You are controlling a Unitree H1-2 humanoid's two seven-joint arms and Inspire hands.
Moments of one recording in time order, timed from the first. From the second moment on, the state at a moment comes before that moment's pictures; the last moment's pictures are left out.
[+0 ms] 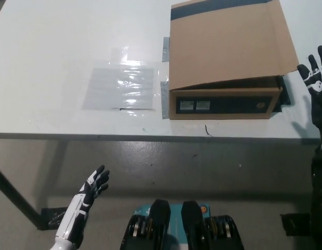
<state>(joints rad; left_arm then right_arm) 0.04 0.15 -0.04 0.08 -0.01 -0.31 -0.13 -0.50 -0.06 -0.30 0.16 0.59 -0.05 0.03</state>
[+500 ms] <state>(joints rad) 0.04 0.15 -0.04 0.08 -0.02 -0.31 -0.13 -0.51 -0.05 -0.32 0.18 0.64 -0.02 0.03</state>
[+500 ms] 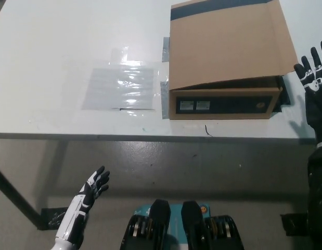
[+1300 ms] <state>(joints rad) 0.04 0.15 -0.05 0.08 -0.02 -0.31 -0.15 -0.55 -0.02 -0.37 0.32 0.75 -0.01 0.07</state>
